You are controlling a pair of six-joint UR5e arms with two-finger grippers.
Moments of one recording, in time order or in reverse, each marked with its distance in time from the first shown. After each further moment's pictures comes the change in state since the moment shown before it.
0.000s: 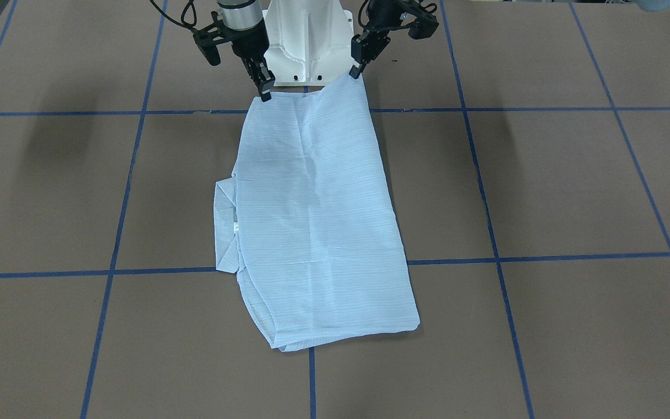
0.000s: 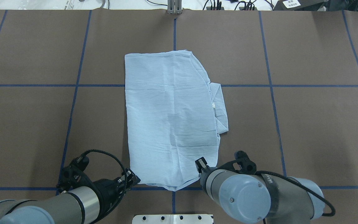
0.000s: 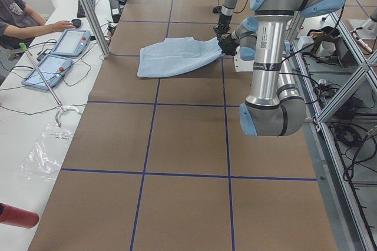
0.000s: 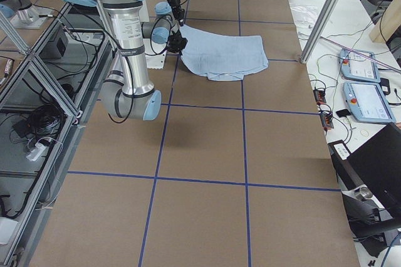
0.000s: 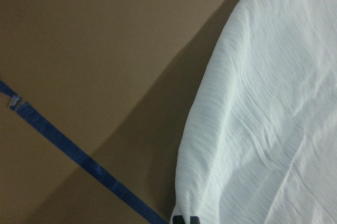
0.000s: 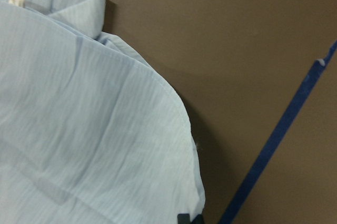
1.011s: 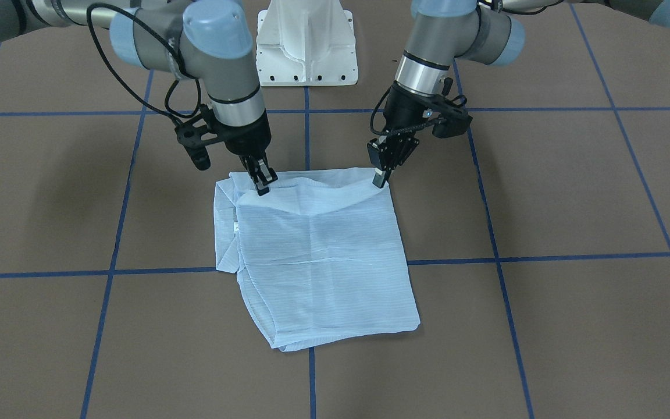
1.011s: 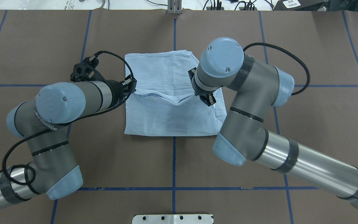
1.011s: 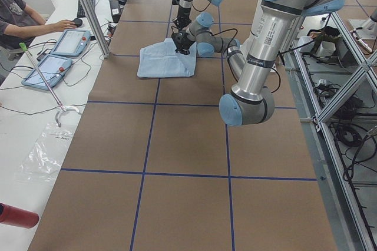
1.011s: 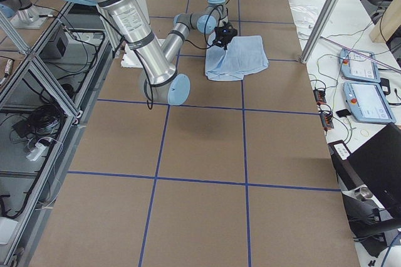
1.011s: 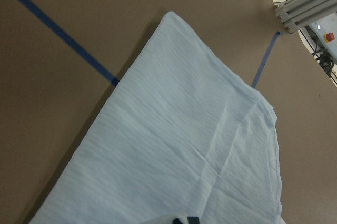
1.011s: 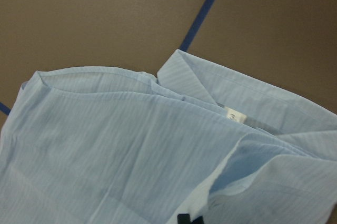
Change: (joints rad) left arm -0.490 -0.255 0.419 -0.086 -0.222 0.380; right arm 0.469 0.353 -0.478 0.032 0.332 -0.335
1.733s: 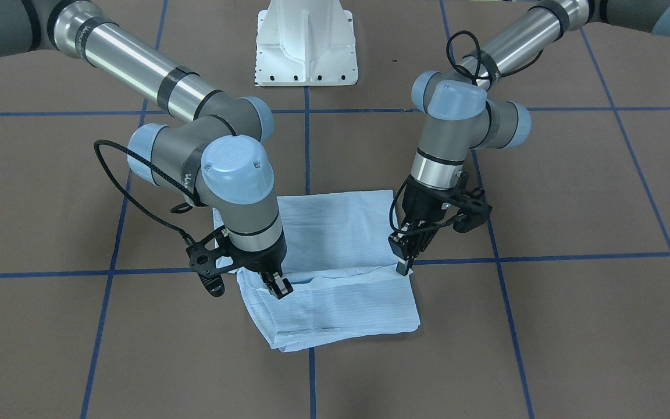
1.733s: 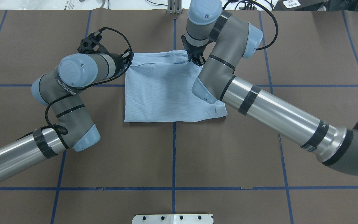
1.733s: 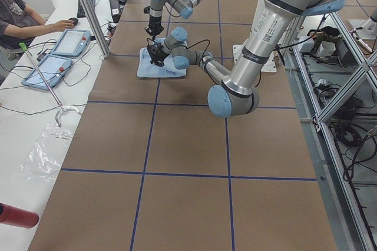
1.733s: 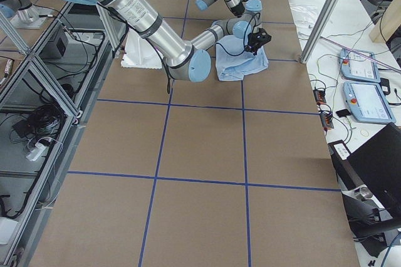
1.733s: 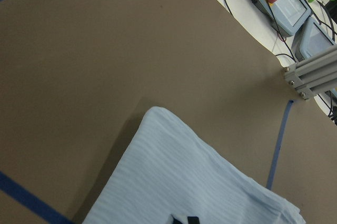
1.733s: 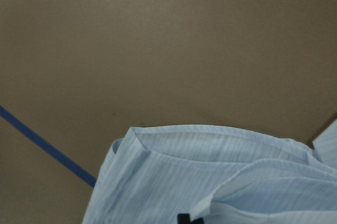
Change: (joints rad) left arm -0.122 -0.150 0.413 -0.246 -0.006 0.068; right arm 0.142 0.247 -0.543 0.254 0.100 -0.133
